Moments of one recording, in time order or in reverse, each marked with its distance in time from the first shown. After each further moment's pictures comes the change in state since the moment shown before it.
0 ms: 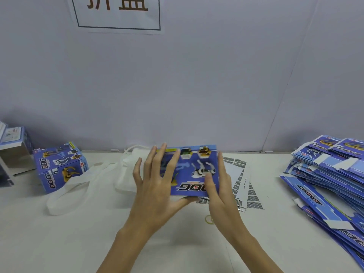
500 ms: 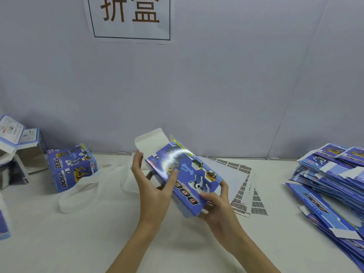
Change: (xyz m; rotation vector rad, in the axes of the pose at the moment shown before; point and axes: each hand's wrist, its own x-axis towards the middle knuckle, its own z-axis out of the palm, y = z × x) left_hand 0.001 0.002 0.012 -1.093 0.442 -0.563; right_hand -0.001 0.012 0.006 0.501 -0.098 0.447
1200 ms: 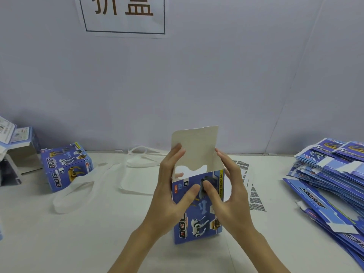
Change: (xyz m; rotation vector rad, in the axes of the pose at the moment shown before) left_hand -0.015 0.022 0.008 0.146 -0.519 0.203; right_hand -0.004 -0.027 -0.014 -0.711 0.073 -0.862
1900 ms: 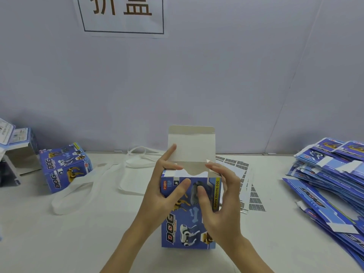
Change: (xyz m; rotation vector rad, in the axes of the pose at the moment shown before) left_hand 0.005 -0.005 -0.014 -0.246 0.037 -0.128; right_hand -0.015 0.002 0.025 0.020 0.099 -0.186
